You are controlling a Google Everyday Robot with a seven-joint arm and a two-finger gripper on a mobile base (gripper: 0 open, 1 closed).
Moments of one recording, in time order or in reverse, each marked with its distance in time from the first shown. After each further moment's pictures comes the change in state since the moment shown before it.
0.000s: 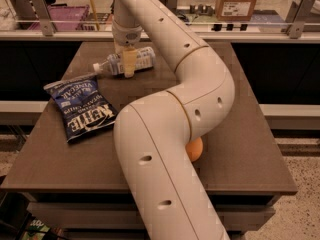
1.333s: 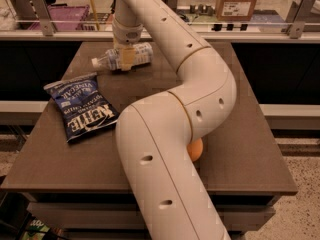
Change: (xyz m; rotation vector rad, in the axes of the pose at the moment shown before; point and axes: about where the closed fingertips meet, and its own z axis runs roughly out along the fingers) arm 0.001 -0.009 -0.006 0.049 -0.029 -0.002
